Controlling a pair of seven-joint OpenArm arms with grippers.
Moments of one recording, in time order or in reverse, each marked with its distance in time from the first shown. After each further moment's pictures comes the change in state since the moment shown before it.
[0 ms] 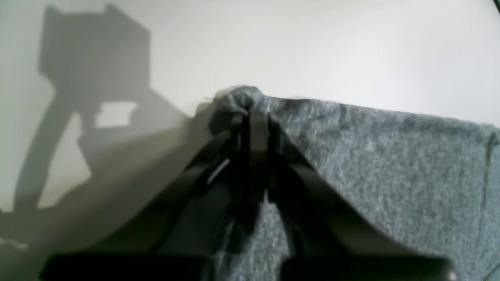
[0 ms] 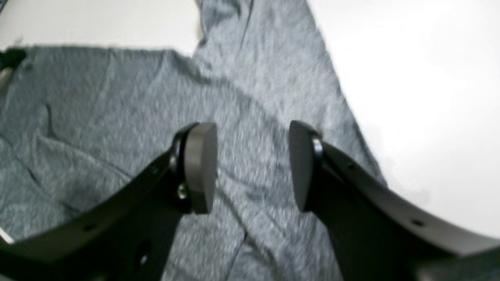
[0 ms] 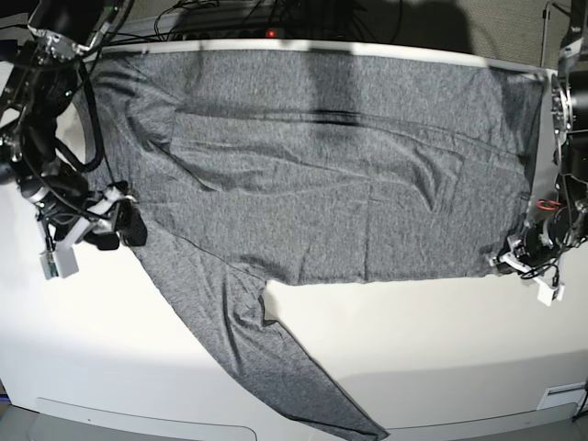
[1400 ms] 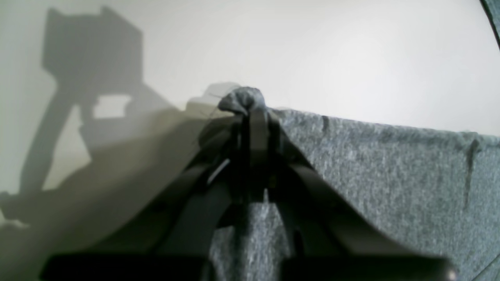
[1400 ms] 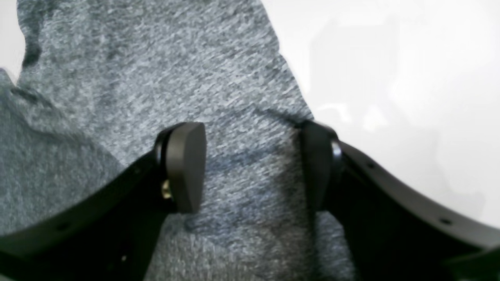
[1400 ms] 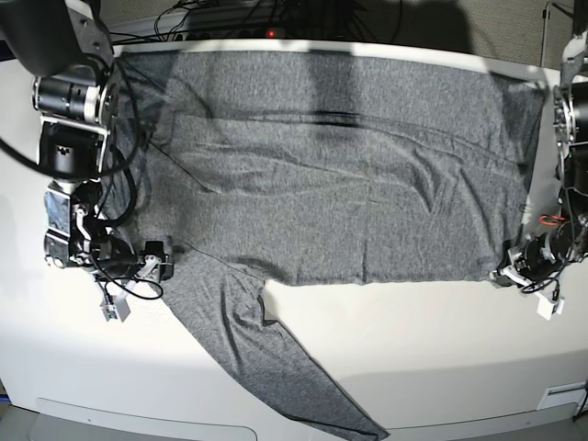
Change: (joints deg) left arm -2.3 0.0 0.0 0.0 0.2 0.0 1.7; right arm 30.2 3.3 -17.3 -66.3 -29.9 -3.4 28.3
